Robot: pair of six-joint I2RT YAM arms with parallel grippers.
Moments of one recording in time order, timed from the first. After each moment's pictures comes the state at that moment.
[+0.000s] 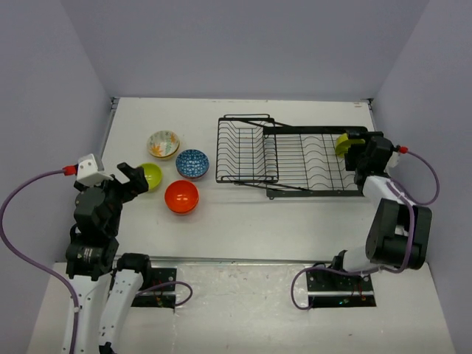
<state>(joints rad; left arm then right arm) -0.07 0.42 0.80 -0.58 -0.22 -0.38 -0.24 1.42 0.75 0.23 0.00 1.35</state>
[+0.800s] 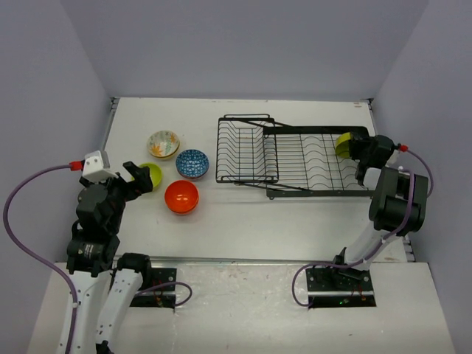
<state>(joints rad) -0.11 0.44 0.80 -0.57 -0.18 -0.36 -0.32 1.78 0.84 0.56 -0.08 1.41</state>
